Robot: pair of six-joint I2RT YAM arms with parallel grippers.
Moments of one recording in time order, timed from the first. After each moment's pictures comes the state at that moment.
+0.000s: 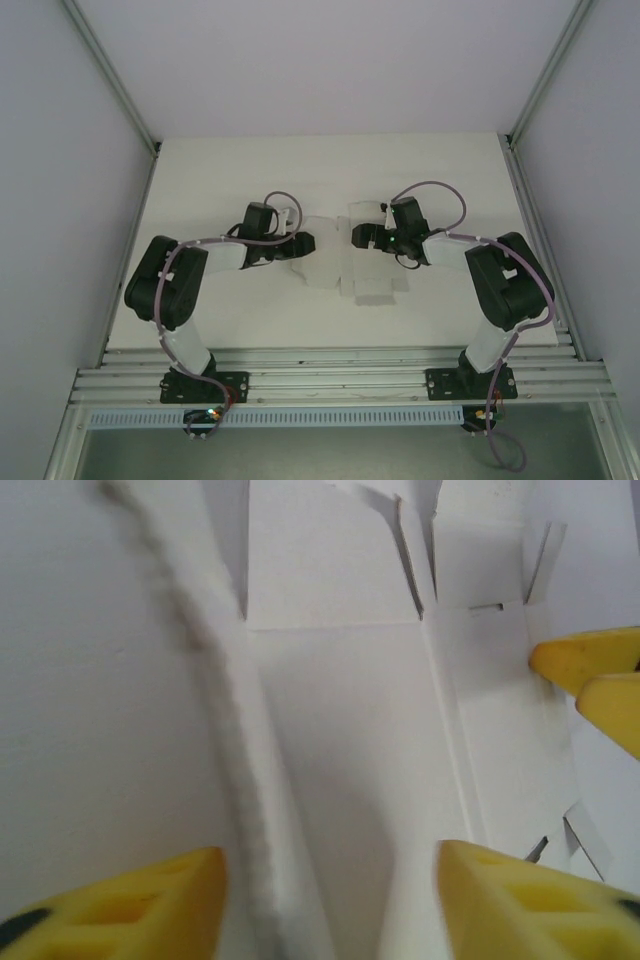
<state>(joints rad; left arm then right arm) -0.45 1.77 0.83 0.13 0.56 -0.55 0.33 1.74 0.84 0.07 -0.25 0.48</state>
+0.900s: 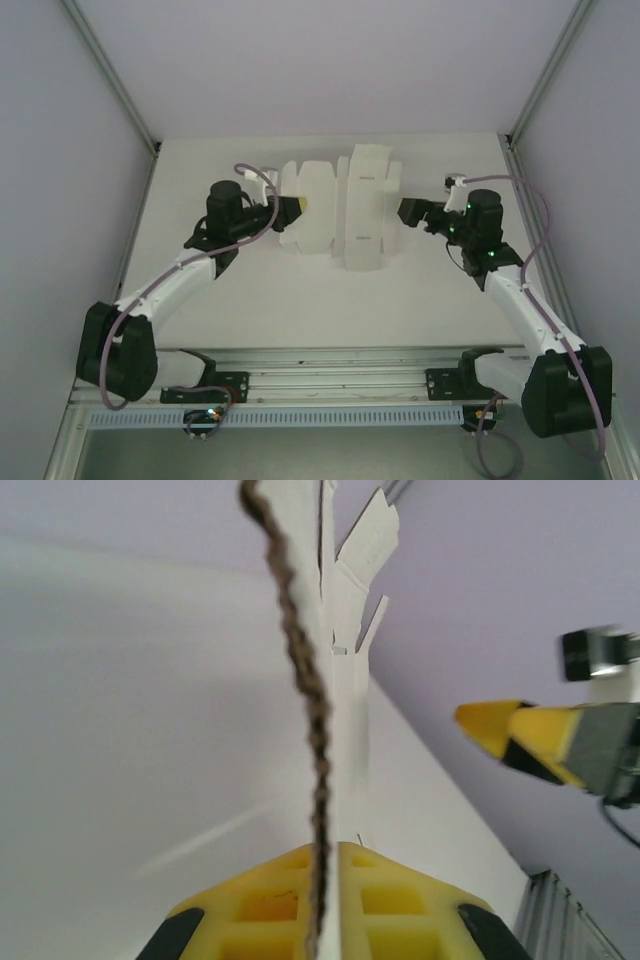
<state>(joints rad) -0.44 1.30 0.85 0.24 0.63 -0.56 0.05 1.09 0.70 0.02 -0.43 0.43</state>
